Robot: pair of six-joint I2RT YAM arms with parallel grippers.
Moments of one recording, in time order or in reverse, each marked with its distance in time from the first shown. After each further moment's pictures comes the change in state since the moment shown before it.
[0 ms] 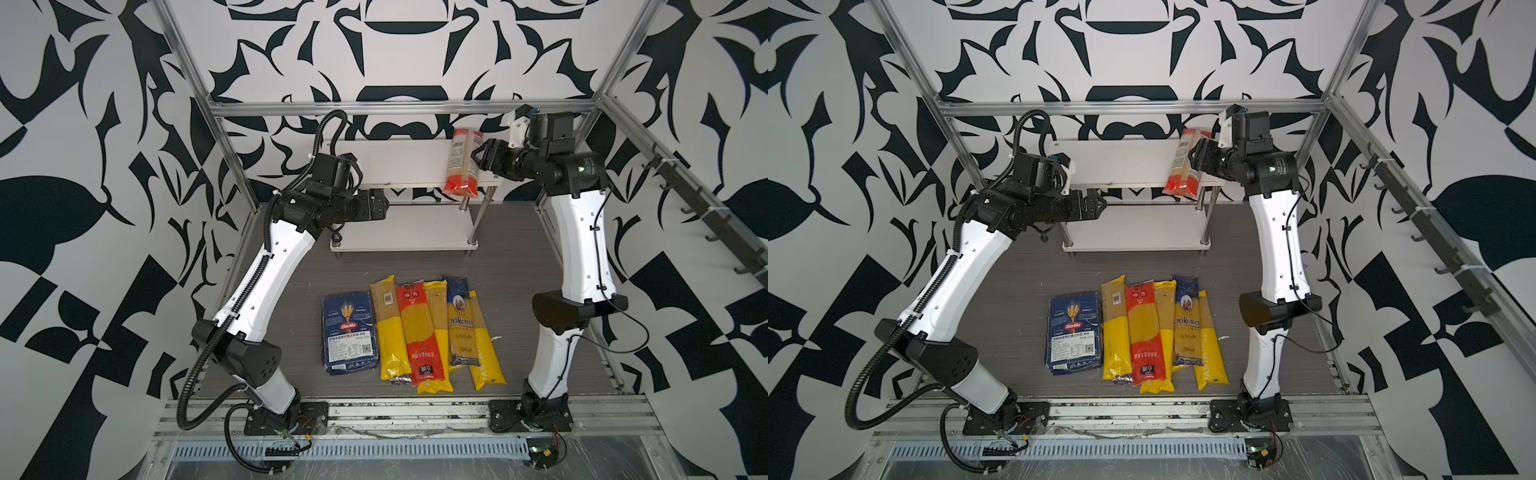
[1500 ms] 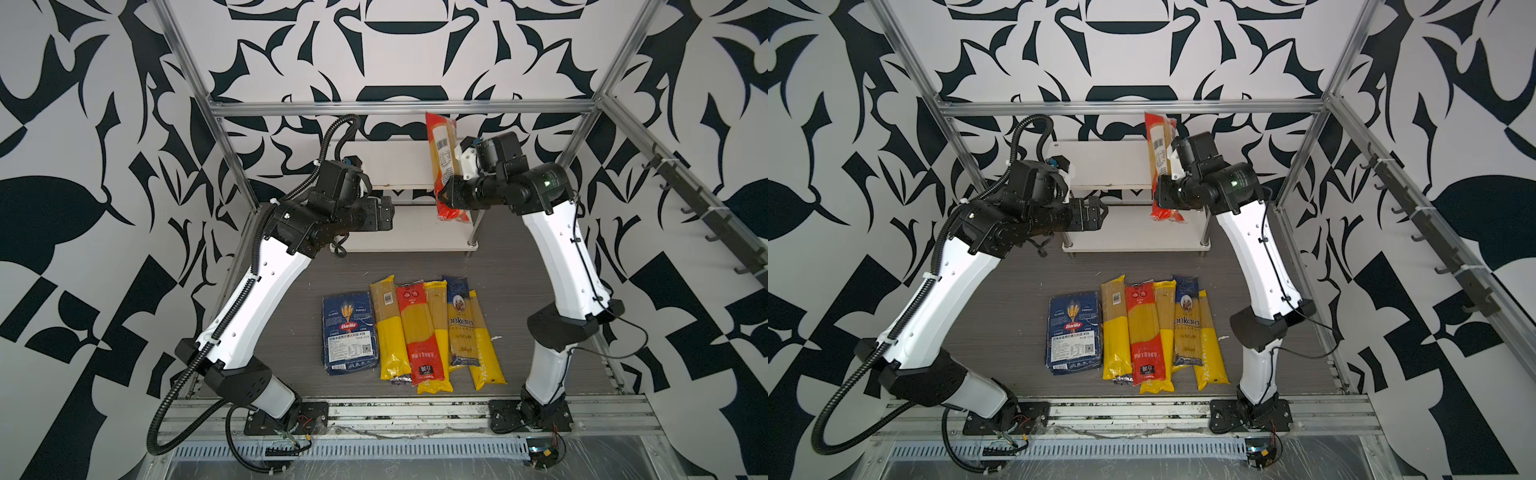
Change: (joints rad) left arm -0.143 -0.082 0.042 -0.086 -0.182 -0.034; right arm 0.256 -0.029 -0.048 -0.146 0.092 -0.018
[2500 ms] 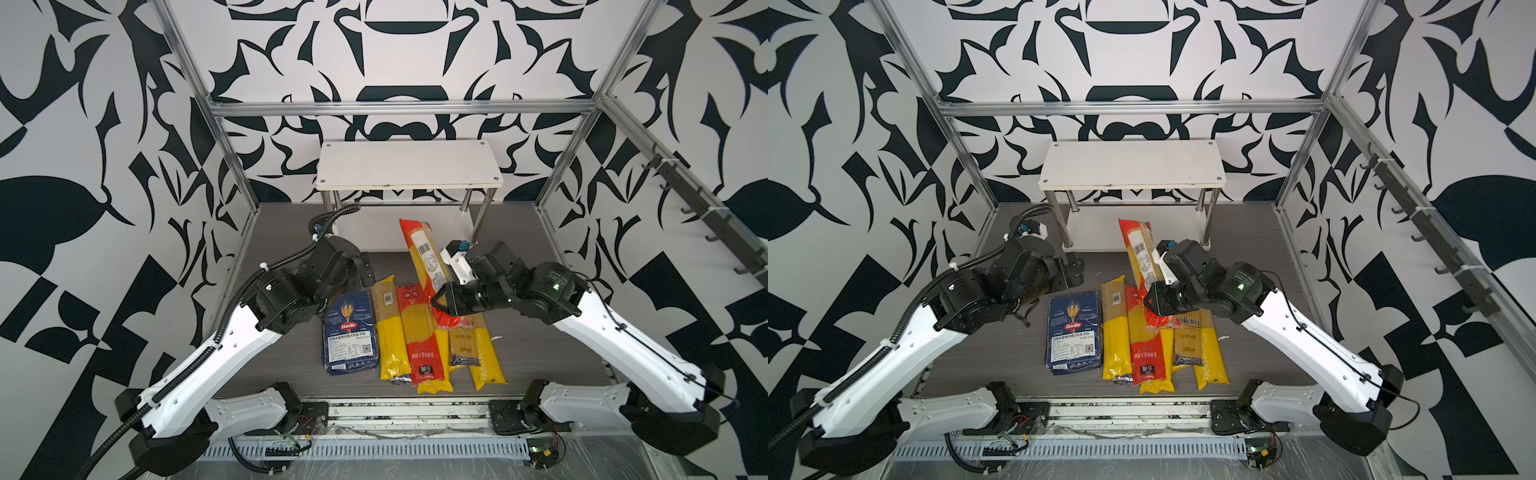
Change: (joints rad) left arm -0.241 -0.404 -0.552 0.011 -0.354 -0.357; right arm 0.386 -0.729 -1.183 0.276 -0.061 0.243
